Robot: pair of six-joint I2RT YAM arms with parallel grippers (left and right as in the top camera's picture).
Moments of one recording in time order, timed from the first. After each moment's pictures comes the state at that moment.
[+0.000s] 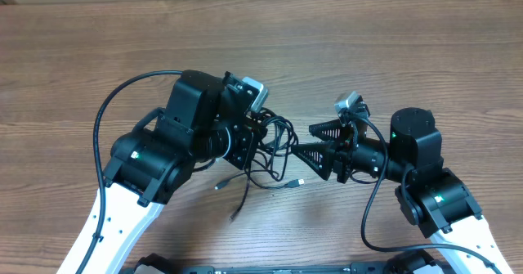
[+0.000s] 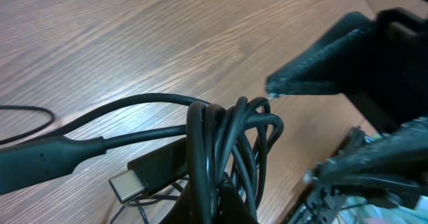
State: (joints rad) left arm -0.51 1.21 1.33 -0.95 0.39 -0.12; right arm 0.36 0.93 0.79 -0.32 -0.73 0.20
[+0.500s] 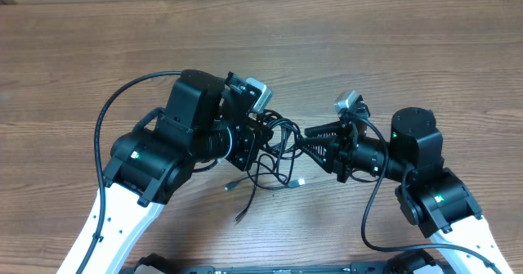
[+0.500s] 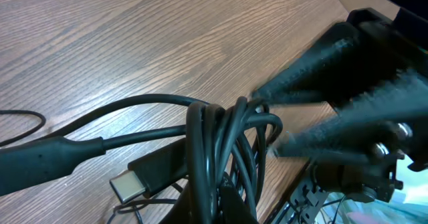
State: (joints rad) left arm -0.51 1.21 1.33 -0.94 0.45 -0.13; right arm 0.36 0.93 0.79 -0.30 -0.73 0.17
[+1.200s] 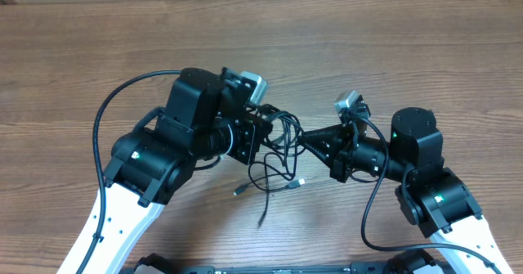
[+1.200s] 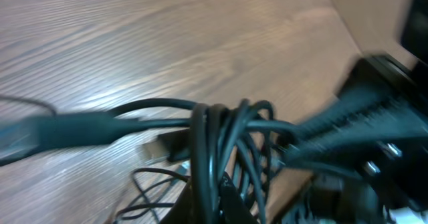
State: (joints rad) left arm -0.51 1.21 1.33 -0.89 0.38 -0.29; right arm 0.36 0.93 0.79 -0.30 -0.74 0.20
